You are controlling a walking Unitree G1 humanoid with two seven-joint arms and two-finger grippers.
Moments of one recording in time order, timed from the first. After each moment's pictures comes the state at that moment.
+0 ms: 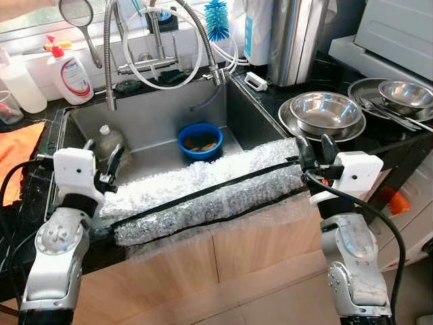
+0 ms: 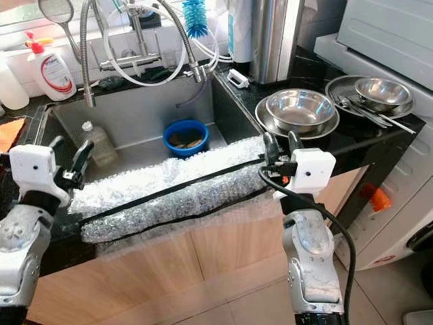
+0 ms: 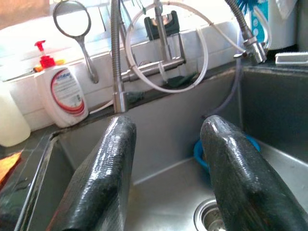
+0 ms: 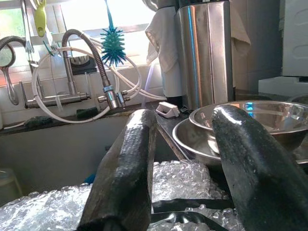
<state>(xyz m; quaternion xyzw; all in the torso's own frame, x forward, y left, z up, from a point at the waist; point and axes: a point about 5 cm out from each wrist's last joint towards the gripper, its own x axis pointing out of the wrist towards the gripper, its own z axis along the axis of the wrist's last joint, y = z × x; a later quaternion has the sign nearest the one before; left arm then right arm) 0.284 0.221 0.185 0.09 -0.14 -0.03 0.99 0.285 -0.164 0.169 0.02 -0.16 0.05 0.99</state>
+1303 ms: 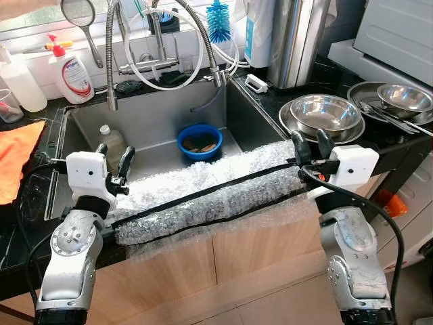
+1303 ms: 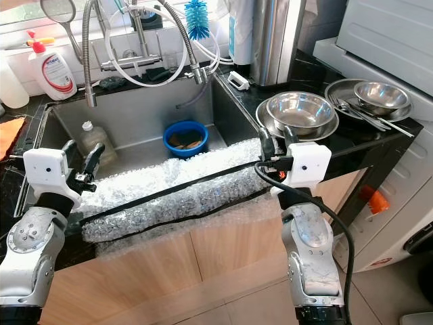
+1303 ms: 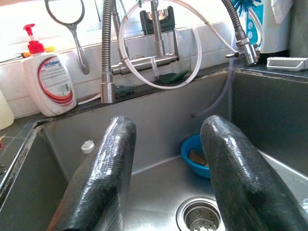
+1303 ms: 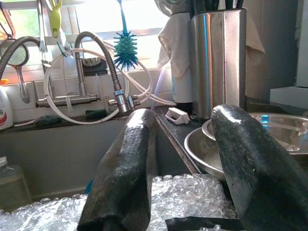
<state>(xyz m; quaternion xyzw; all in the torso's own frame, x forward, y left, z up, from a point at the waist) 0.285 0.209 0.174 0.06 -0.13 -0.03 0.99 0.291 -0.160 0.175 0.01 -0.16 0.07 0.98</state>
